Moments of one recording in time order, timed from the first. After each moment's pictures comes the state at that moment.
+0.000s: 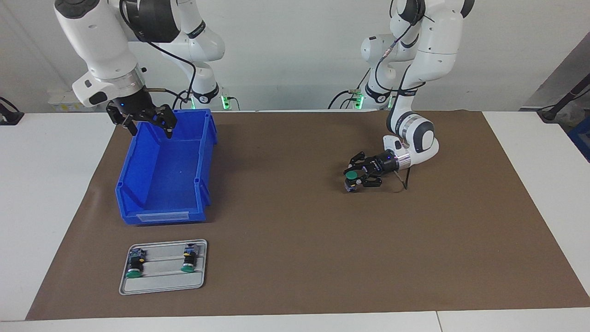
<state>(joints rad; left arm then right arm) 0.00 0.33 -0.07 -2.39 -1.87 1.76 2.69 -0.01 -0.02 0.04 -1.68 -0.03 1.64 0.14</state>
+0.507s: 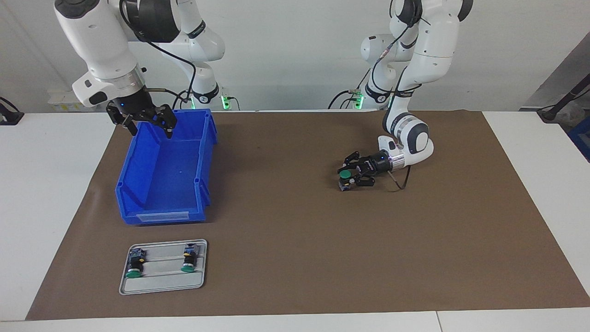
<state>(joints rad) -0.08 0.35 -0.07 -2.39 -1.95 1.76 2.71 -0.01 -0.02 0.04 -1.68 -0.03 1.64 0.14</state>
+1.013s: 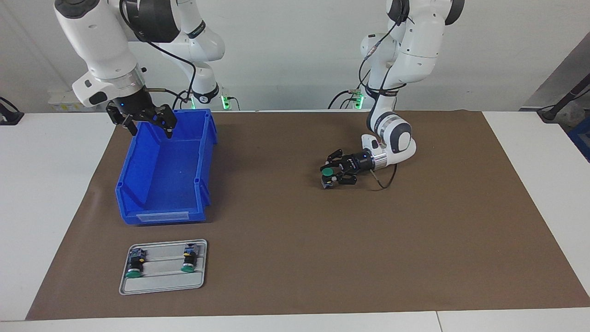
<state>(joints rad) -0.17 0.35 -0.07 -2.39 -2.02 1.79 2.71 -0.01 -0.02 0.04 -1.68 -0.03 1.64 0.14</state>
